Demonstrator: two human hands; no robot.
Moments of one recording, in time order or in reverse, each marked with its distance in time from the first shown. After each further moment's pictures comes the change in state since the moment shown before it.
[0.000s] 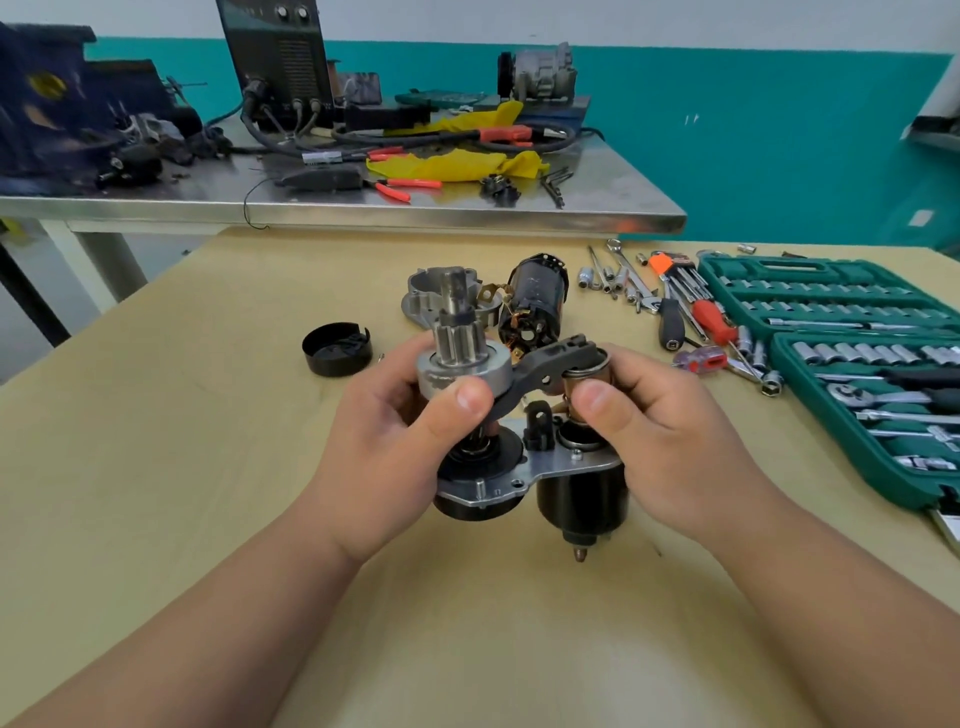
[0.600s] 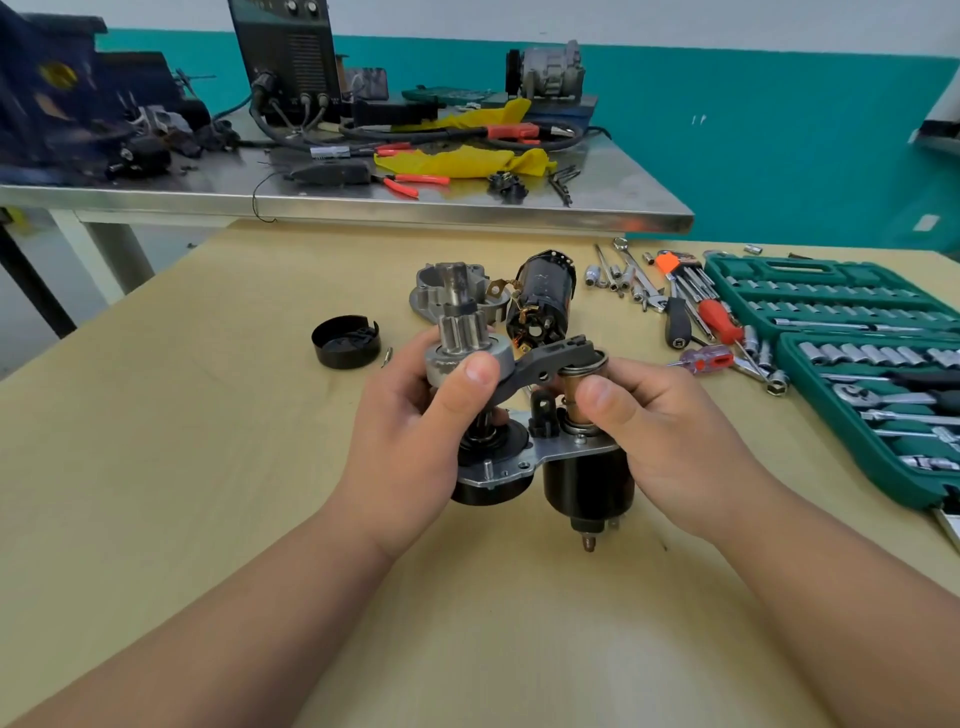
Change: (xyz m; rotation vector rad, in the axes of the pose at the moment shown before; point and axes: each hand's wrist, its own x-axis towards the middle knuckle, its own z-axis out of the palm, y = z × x) left_hand -0.006 -0.003 0.010 -0.093 0.120 -0.074; right_hand 0.001 0.002 0.004 0.030 -0.061 0.021
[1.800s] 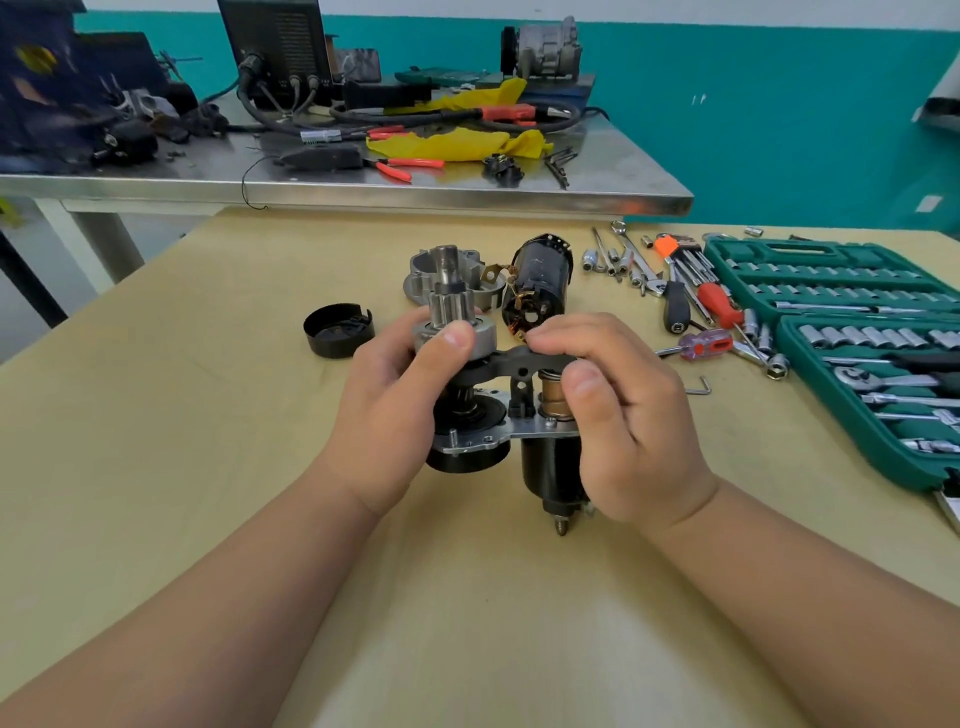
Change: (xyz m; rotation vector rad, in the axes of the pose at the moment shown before) left_hand 0.016 -0.008 -0.010 0.012 -0.007 -0.094; right_hand 0.012 0.018 0.022 -0.327 0.322 -0.551
